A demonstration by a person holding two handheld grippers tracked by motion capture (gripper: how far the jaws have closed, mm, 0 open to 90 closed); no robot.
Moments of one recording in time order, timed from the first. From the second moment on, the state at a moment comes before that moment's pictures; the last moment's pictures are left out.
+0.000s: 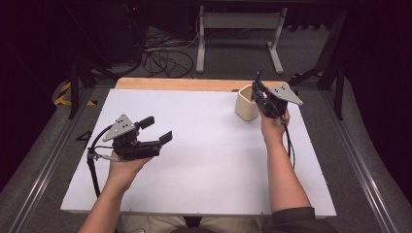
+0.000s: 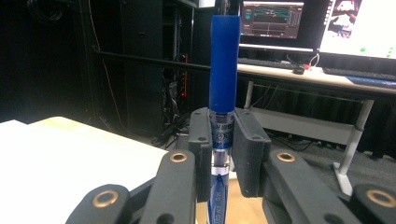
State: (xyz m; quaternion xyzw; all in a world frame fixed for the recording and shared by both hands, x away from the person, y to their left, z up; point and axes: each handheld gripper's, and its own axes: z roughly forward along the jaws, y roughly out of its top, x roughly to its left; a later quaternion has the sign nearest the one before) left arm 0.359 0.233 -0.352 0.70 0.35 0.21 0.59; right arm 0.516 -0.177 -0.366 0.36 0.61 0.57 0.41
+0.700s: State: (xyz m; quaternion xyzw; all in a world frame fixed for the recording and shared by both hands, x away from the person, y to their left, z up) left arm 0.361 0.232 -0.355 0.70 0.35 0.21 0.59; right arm 0.527 -0.177 -0.381 0.39 0.63 0.55 0.38
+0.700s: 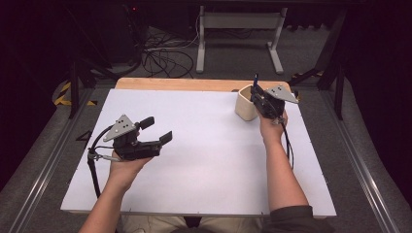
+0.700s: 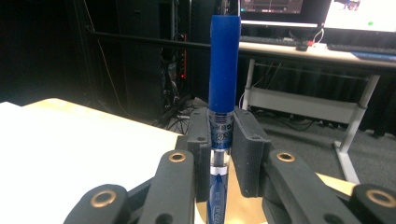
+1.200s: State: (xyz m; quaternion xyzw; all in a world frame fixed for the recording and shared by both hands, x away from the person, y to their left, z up) left arm 0.361 0.229 -0.356 0.70 0.35 0.20 0.59; right arm 0.533 -0.181 -0.393 0.42 0.64 0.53 0.36
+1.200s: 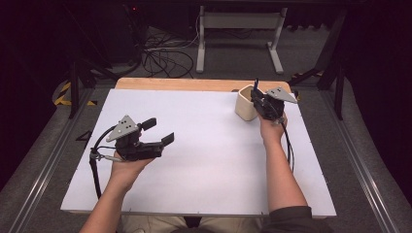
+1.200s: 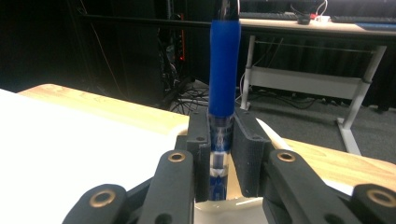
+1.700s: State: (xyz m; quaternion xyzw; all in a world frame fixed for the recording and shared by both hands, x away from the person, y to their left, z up) left arm 0.361 0.230 -0.356 0.70 0.34 0.20 0.59; right arm 0.538 -0.181 -0.400 0.43 0.65 0.52 0.35
